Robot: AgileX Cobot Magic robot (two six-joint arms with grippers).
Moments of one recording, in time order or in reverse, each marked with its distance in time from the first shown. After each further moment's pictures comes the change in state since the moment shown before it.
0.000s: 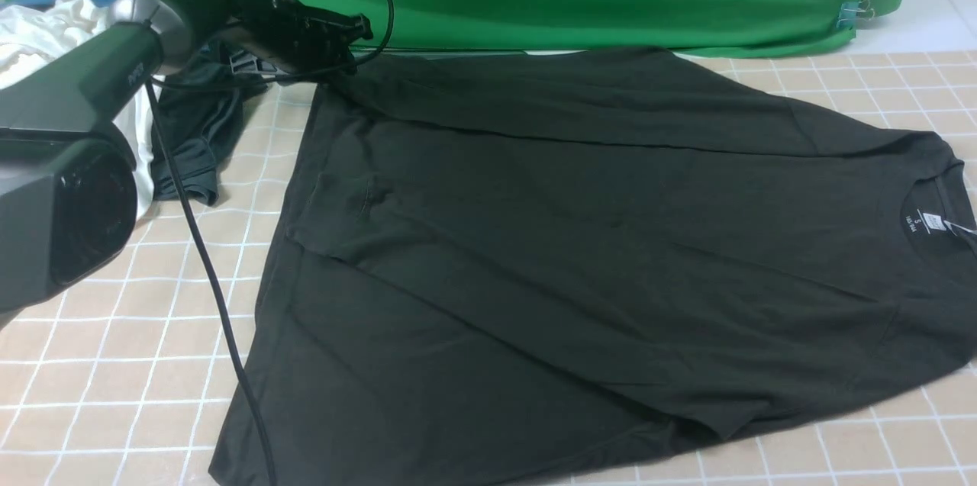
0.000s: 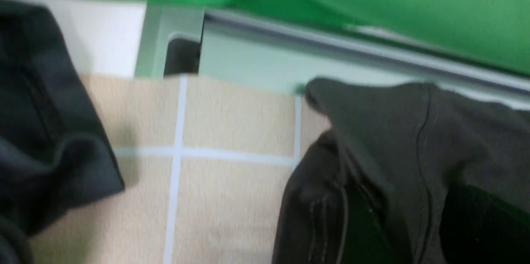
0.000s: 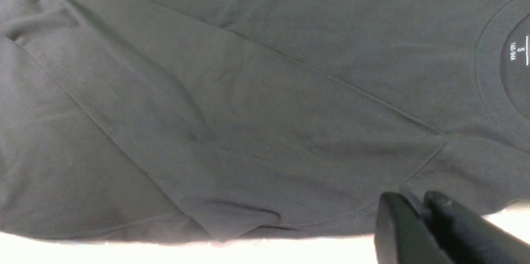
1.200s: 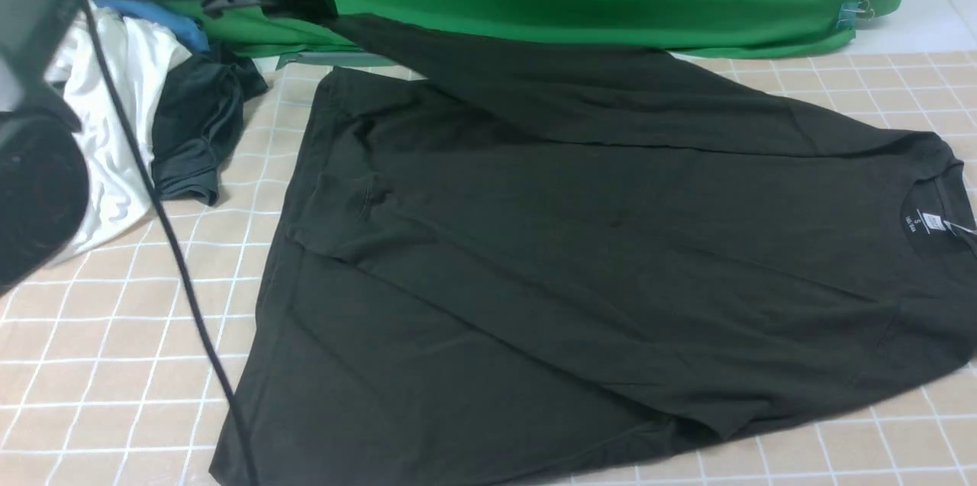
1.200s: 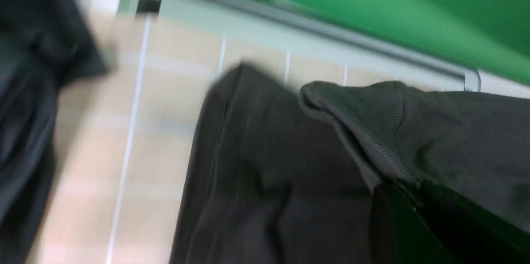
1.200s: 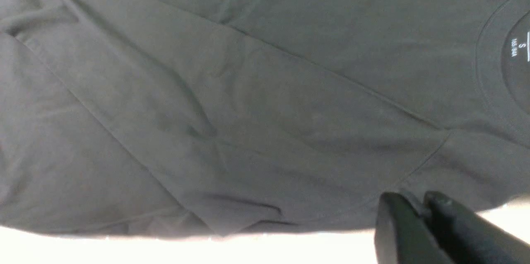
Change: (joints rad) right arm 0.000 0.000 0.000 0.000 0.014 0.000; left arm 0.000 -0.173 -0.140 0.022 0.456 -0.202
